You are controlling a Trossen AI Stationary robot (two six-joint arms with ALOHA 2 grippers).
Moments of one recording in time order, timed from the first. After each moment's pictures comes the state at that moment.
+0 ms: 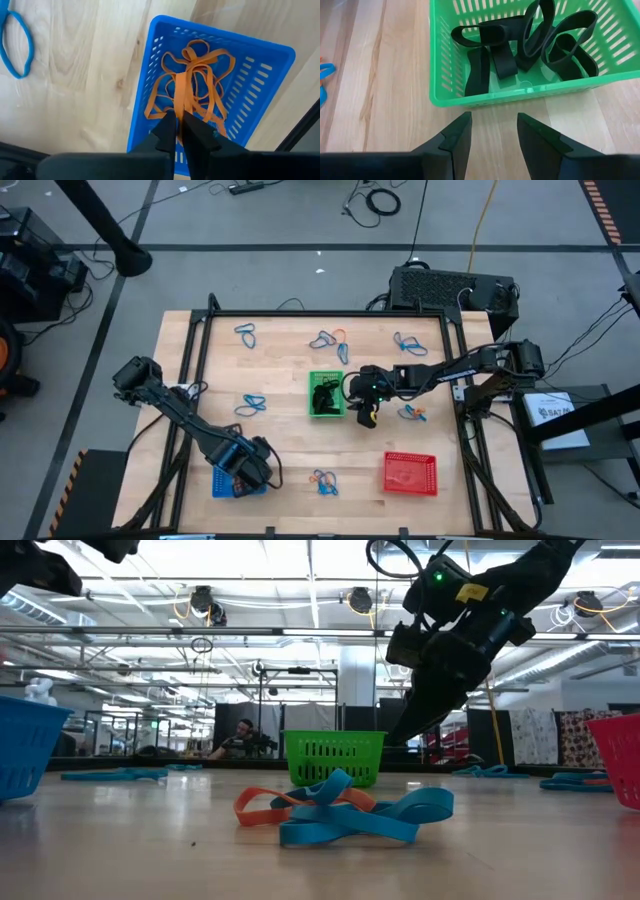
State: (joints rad) left arm -0.62 1.68 1.31 -1.22 0.07 -0.97; right arm -0.07 1.56 0.72 0.02 -0.10 0.15
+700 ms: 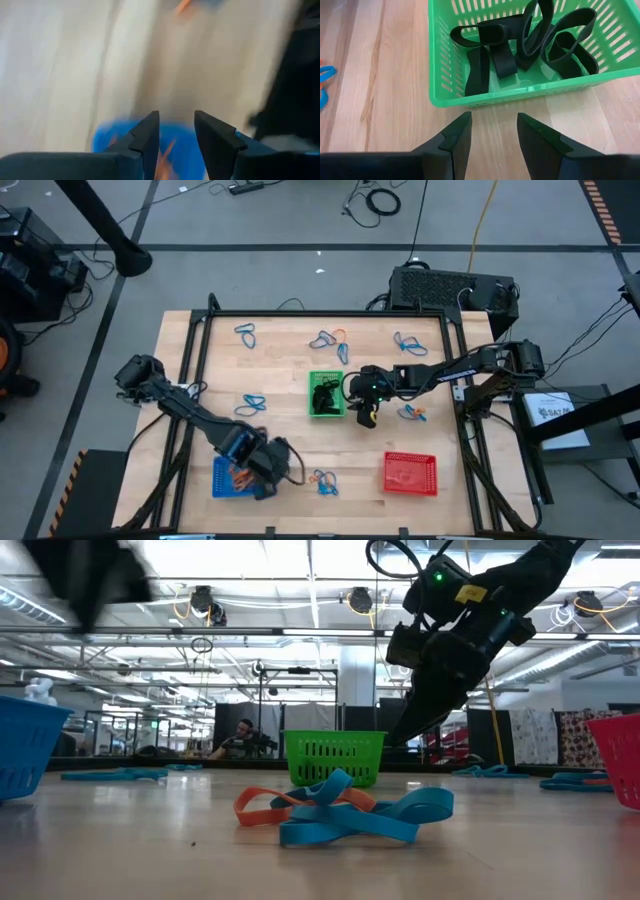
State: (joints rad) left arm -0.54 1.68 1.31 -0.85 0.03 -0.78; right arm -0.07 1.56 0.72 0.02 -0.10 0.17
